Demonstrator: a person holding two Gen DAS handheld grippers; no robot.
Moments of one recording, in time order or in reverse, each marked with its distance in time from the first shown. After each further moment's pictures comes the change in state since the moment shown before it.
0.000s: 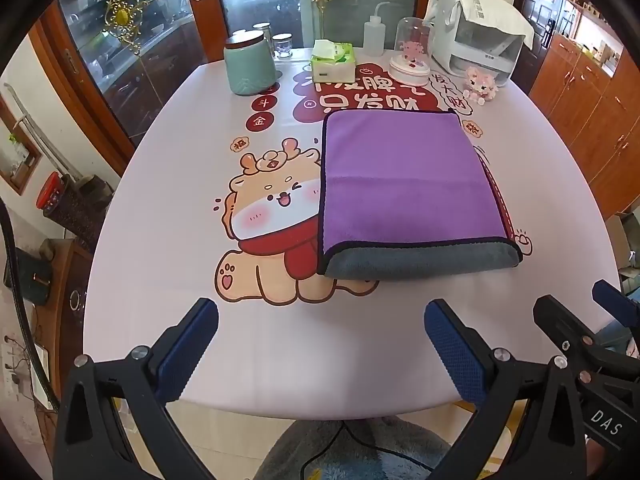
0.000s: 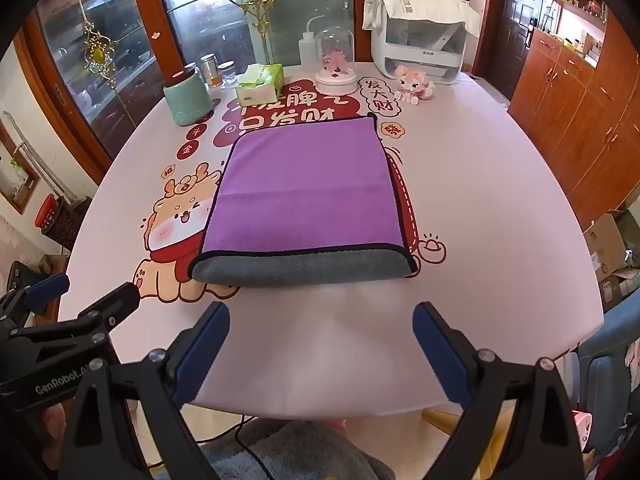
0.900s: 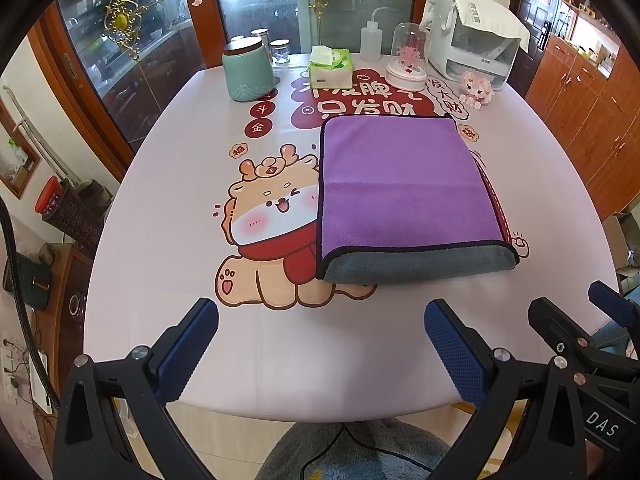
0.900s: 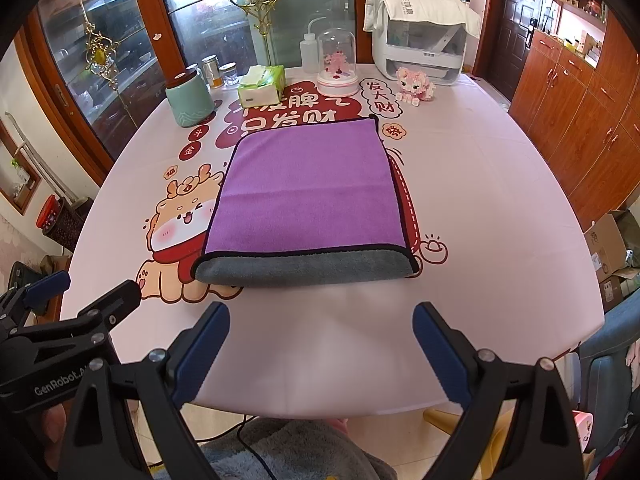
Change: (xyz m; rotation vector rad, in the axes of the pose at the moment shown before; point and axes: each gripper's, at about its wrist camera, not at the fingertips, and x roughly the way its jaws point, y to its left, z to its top) left arm -0.006 0.000 0.002 0.001 -0.023 -0.011; right arm -0.002 0.001 0.000 0.003 -0.005 0.015
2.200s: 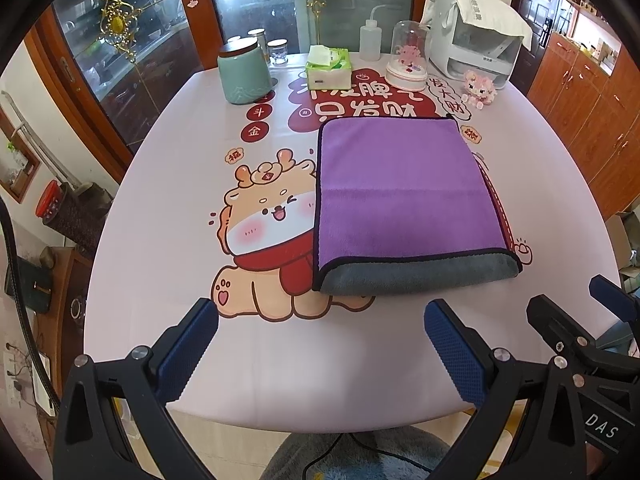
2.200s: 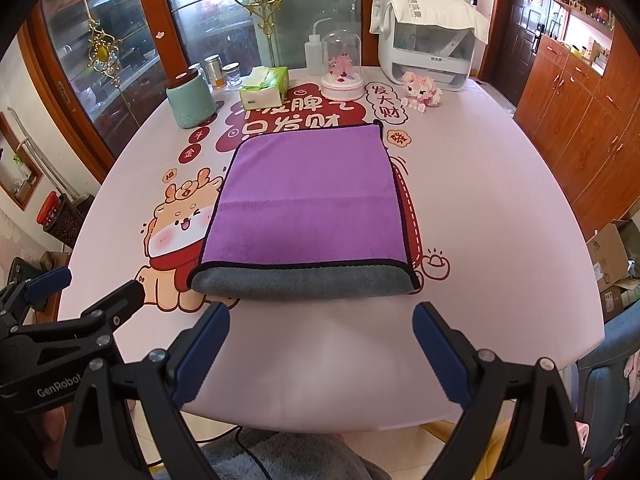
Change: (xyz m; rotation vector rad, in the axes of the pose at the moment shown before) left arm 0.009 -0.006 0.010 0.005 0.011 0.009; right arm 0.005 0.000 0.016 -0.020 0.003 0.008
